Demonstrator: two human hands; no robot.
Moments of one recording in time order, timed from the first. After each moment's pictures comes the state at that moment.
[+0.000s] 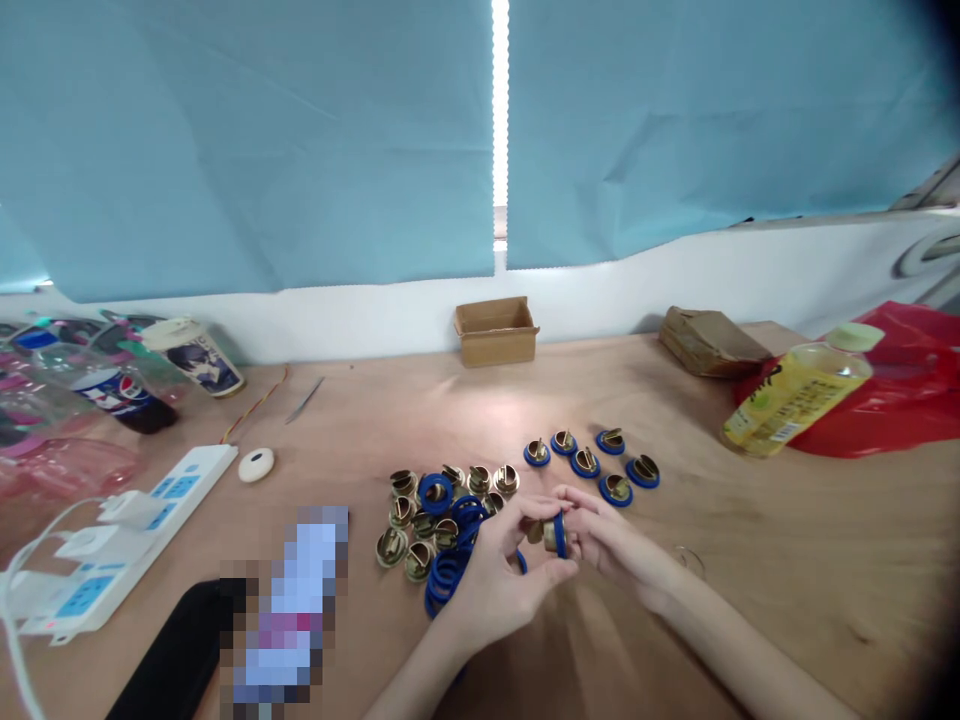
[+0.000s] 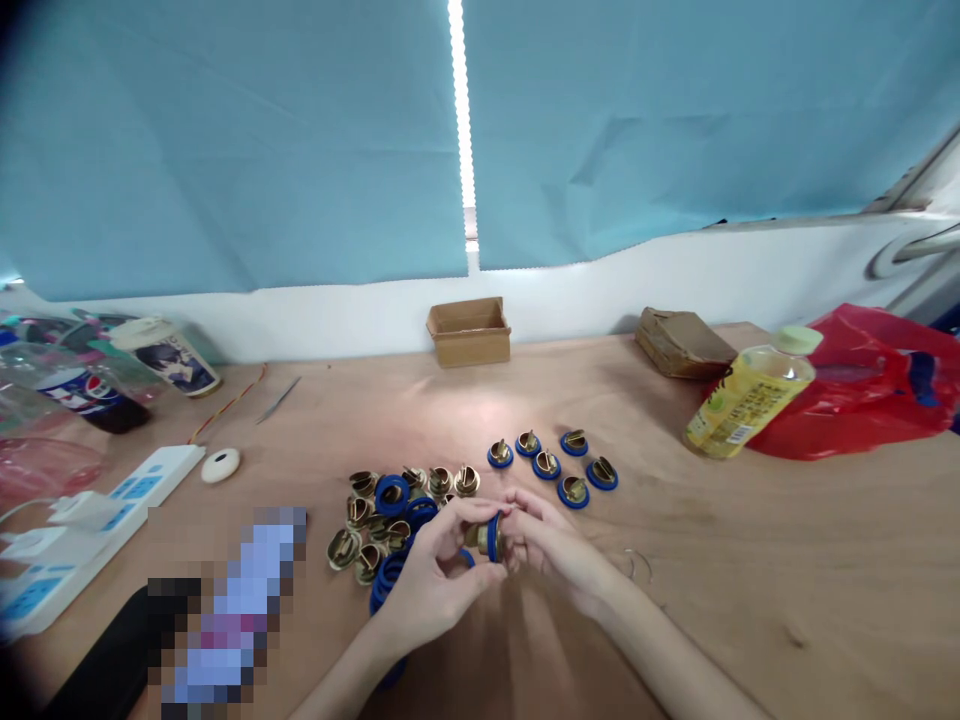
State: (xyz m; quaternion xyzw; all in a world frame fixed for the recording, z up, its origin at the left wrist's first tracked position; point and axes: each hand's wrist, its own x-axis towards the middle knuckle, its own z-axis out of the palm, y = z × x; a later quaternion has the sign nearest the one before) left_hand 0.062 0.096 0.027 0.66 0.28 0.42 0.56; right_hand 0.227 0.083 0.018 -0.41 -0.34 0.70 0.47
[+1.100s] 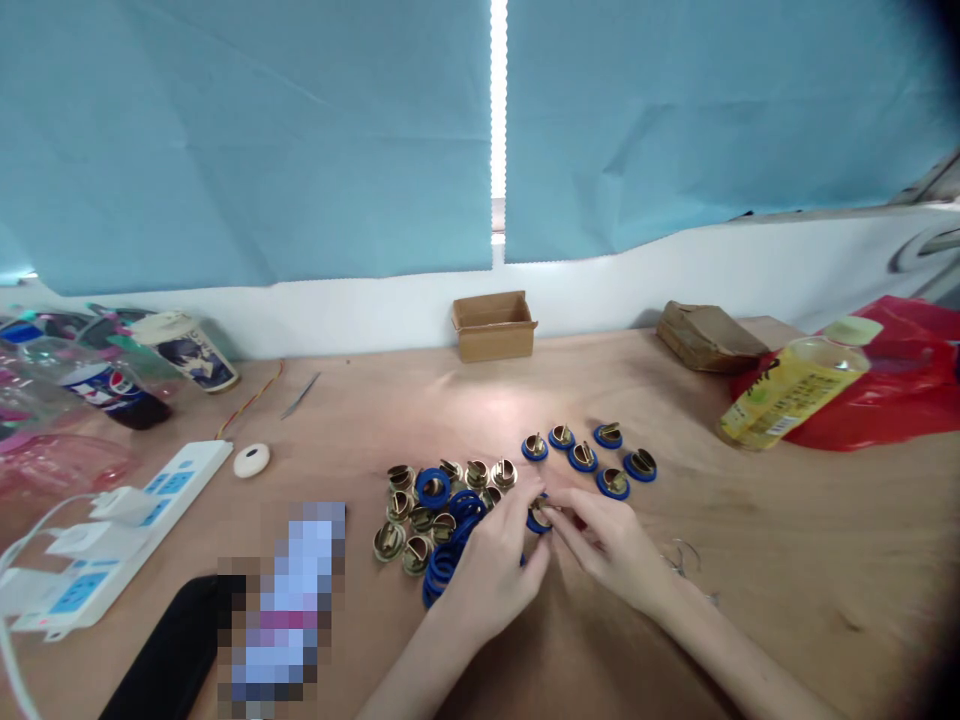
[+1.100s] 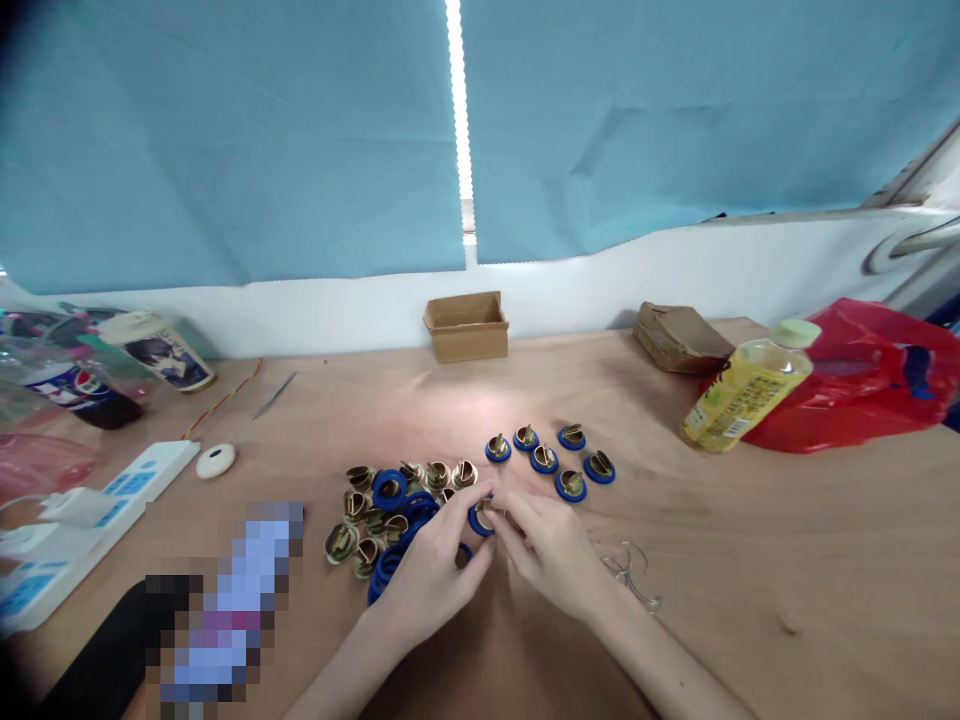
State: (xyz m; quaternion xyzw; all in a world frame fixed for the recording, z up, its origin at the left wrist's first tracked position) left_hand 0.058 0.100 0.018 0.84 0.36 0.30 0.27; right_hand 0.234 0.079 0.015 -0.46 -0.77 0.14 0.42
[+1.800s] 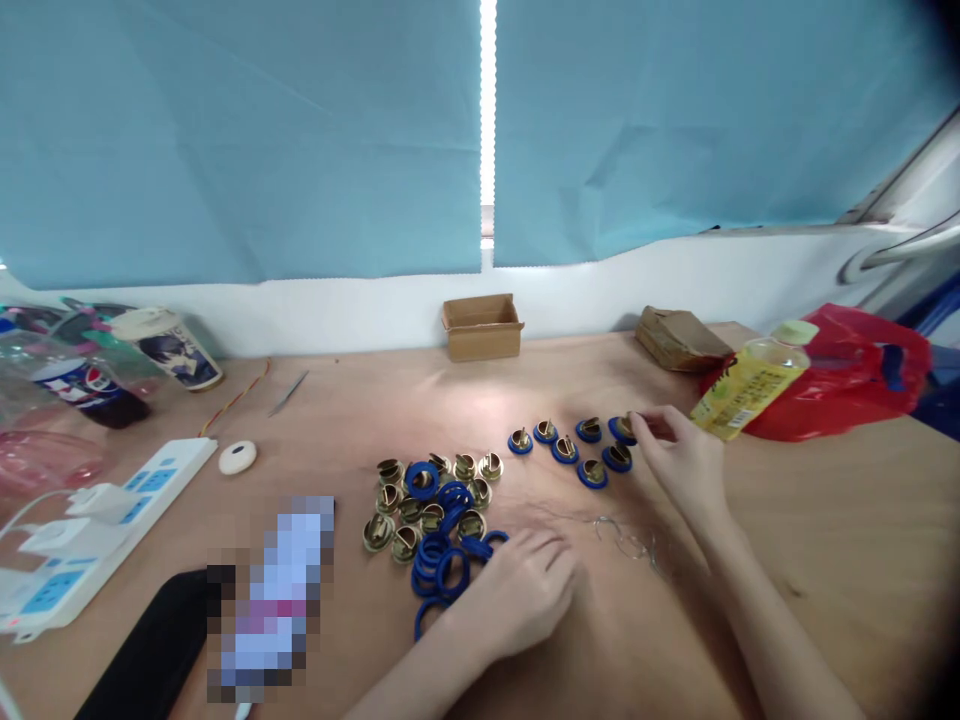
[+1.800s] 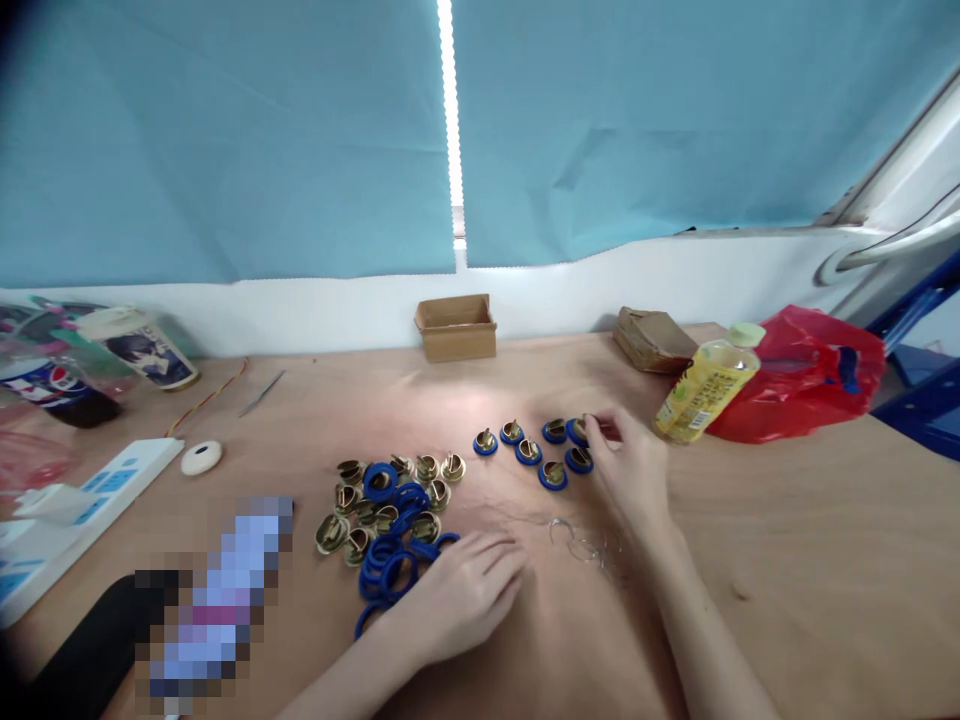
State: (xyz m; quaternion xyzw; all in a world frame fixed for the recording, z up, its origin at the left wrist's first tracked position) left_hand 0.079 0.076 0.002 0.95 0.20 0.20 0.11; right_hand 0.329 0.105 0.034 -0.73 -0.52 -0.02 0.45
